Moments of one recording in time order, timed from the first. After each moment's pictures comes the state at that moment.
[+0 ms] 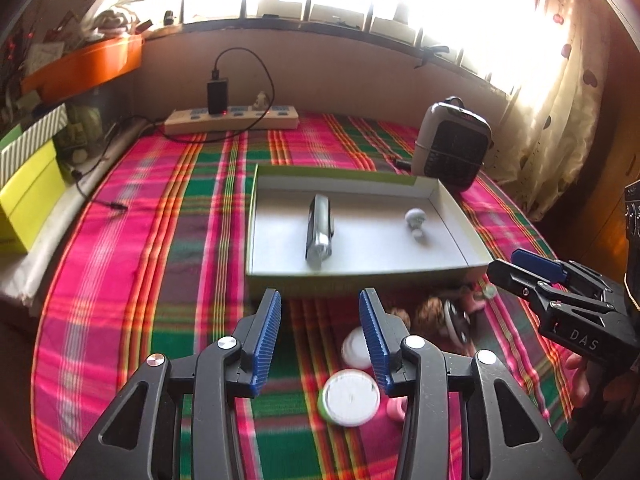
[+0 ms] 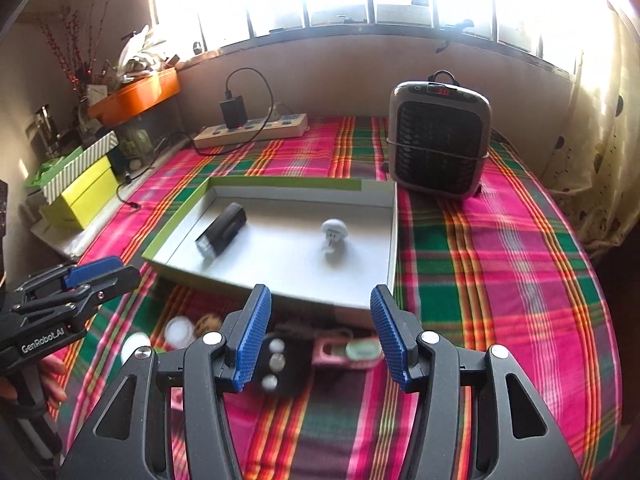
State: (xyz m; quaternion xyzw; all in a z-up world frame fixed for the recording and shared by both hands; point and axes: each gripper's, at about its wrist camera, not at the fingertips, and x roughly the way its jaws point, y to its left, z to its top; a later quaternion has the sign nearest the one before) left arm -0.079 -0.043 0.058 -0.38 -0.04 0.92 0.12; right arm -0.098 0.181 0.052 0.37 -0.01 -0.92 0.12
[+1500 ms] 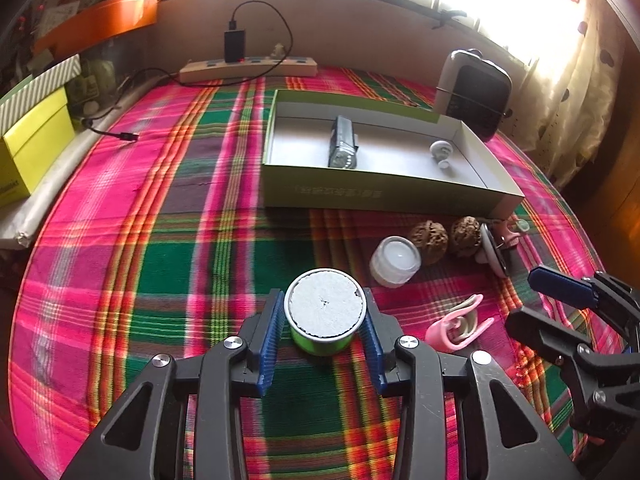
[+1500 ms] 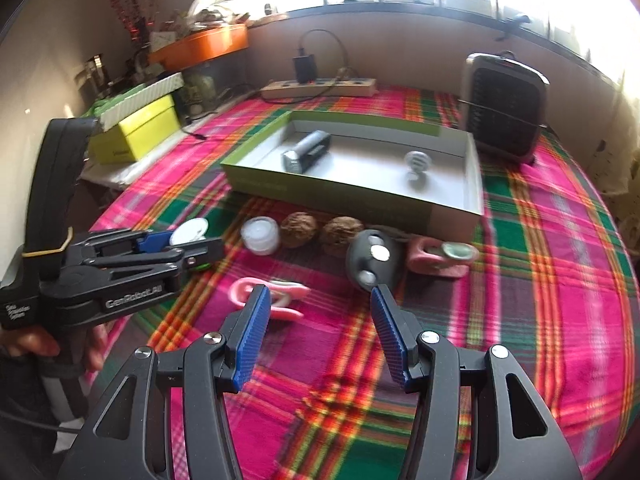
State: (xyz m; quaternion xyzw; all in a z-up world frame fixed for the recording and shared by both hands) left arm -0.062 -0.046 0.009 -0.43 -0.03 0.90 0.09; right arm -0.041 0.142 0.022 0.39 0.03 -0.89 0.21
